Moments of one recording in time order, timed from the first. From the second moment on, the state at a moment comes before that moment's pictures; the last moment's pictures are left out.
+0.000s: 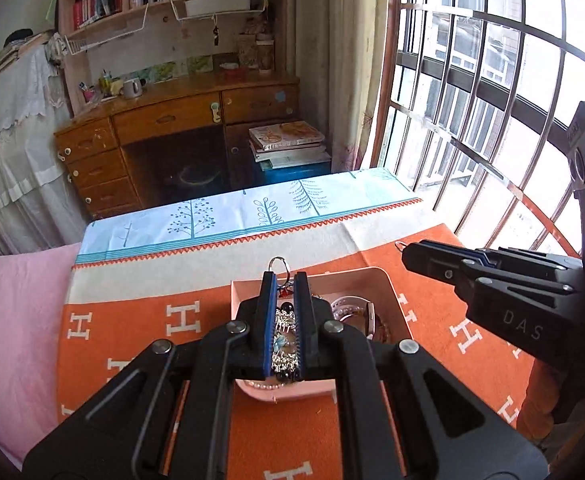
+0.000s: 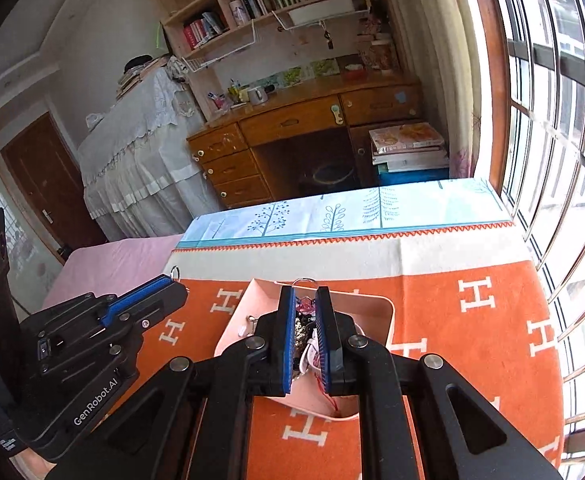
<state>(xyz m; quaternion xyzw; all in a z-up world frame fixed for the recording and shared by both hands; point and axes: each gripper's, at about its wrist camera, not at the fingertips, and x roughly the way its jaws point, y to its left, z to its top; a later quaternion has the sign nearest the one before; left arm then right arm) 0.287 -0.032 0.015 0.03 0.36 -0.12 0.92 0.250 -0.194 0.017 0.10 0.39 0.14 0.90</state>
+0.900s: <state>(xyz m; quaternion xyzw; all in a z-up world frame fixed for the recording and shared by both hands) 0.318 -0.014 -0.037 0.00 0.42 -0.10 0.90 0.283 -0.193 -0.046 0.10 0.45 0.09 0.89</state>
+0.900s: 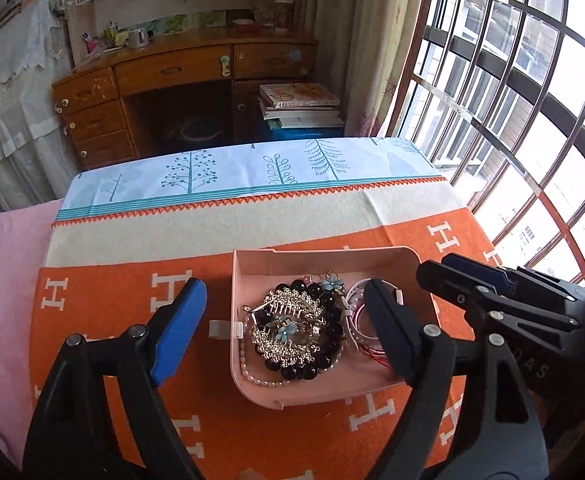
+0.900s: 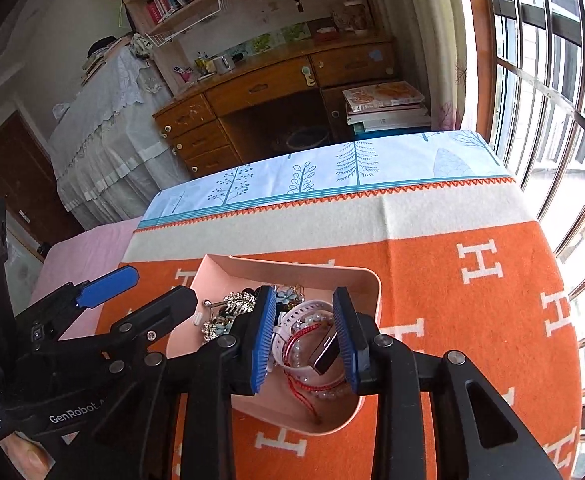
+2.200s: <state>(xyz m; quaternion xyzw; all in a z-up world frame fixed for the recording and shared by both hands) 0.012 0.015 0.000 -0.02 0.39 0.02 0.92 -0.037 -0.157 -0.006 0.06 0.38 0.11 0.92</state>
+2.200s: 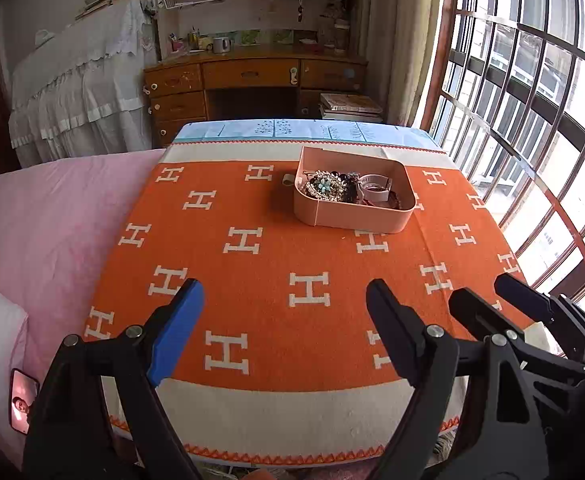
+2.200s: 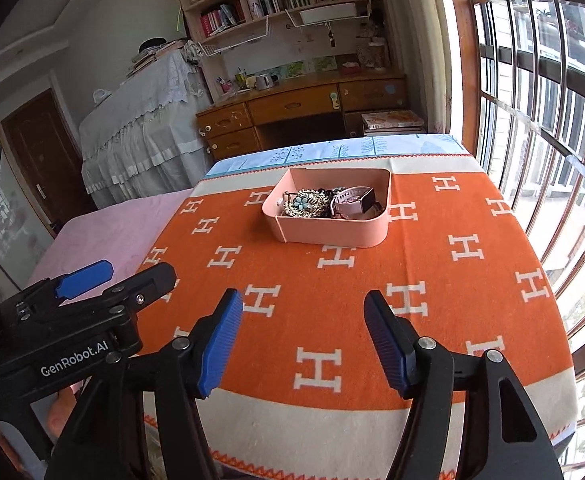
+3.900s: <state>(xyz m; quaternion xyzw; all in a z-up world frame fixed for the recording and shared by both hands) -0.004 0.007 0.004 -0.01 0.39 0.05 0.92 -0.050 -0.163 0.014 0.06 0.37 0.11 0.92</state>
